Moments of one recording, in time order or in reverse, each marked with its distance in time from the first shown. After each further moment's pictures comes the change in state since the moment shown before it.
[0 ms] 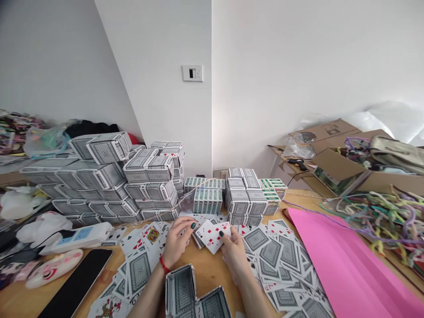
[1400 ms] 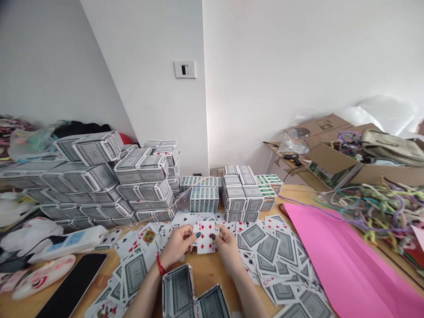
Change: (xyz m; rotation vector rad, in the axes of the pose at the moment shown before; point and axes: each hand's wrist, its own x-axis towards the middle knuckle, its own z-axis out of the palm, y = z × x) left_hand -0.001 0.005 0.008 -0.075 -0.405 -0.385; right_hand 0.010 0.026 -0.011 -0.038 -0.080 0.080
